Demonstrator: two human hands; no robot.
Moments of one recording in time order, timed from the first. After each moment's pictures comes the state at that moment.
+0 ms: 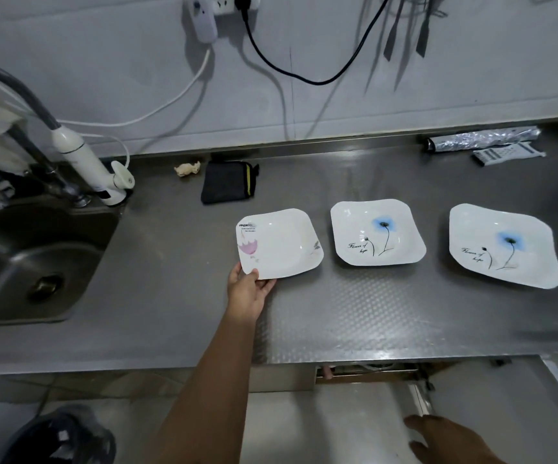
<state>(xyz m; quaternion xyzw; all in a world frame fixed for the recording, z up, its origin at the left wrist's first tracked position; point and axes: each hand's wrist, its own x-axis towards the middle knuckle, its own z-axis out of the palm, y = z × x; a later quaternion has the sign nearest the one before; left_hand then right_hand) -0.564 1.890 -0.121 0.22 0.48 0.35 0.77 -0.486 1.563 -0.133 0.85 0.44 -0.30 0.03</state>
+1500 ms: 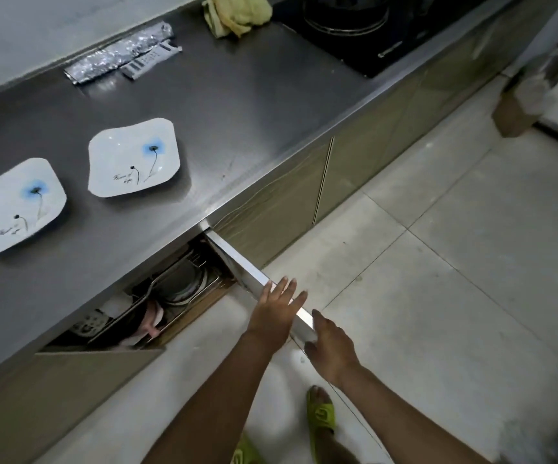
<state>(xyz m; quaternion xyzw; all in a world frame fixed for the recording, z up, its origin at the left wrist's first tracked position) -0.418 1.362 -0.190 0.97 -0.17 -0.18 0.02 -0.440 1.230 -0.180 0.90 0.01 -0.36 -0.22</state>
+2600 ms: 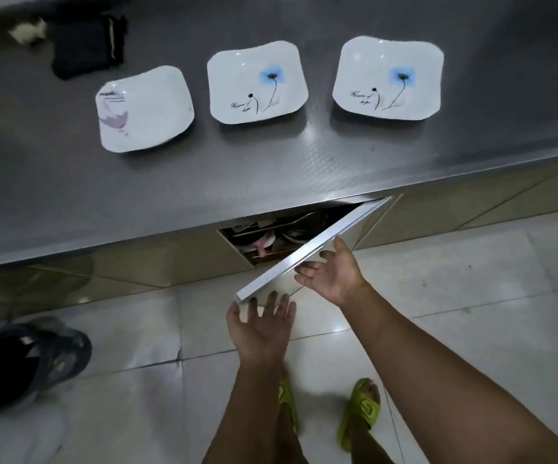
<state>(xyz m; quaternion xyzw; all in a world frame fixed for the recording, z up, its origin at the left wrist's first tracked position) -0.601 1.554 -0.187 0.11 -0.49 -0.25 -0.83 -0.457 1.520 -0.191 0.40 -0.30 -0.55 -0.67</state>
